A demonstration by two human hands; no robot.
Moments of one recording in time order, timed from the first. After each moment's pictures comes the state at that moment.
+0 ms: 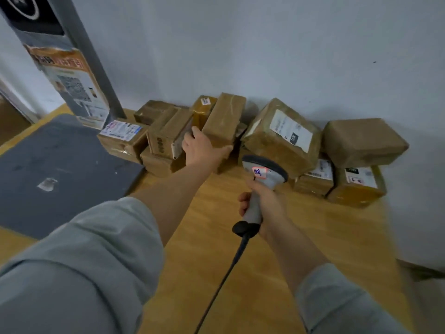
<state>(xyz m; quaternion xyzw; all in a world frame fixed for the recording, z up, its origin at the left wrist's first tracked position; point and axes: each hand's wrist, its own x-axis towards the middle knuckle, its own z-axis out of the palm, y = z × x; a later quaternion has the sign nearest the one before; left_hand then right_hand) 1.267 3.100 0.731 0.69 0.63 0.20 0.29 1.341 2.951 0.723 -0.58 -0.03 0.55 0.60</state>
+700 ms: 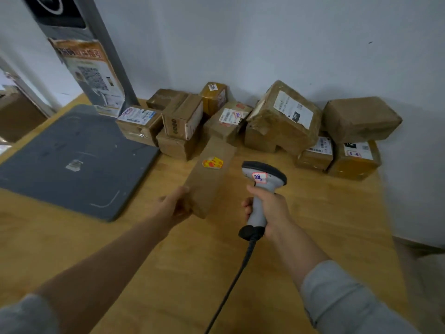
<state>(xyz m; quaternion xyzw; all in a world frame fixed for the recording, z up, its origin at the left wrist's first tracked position) 1.119 2.990 0.668 0.31 0.59 0.29 0.68 1.309 2.888 0.712 -0.59 -0.04 0.56 0.58</state>
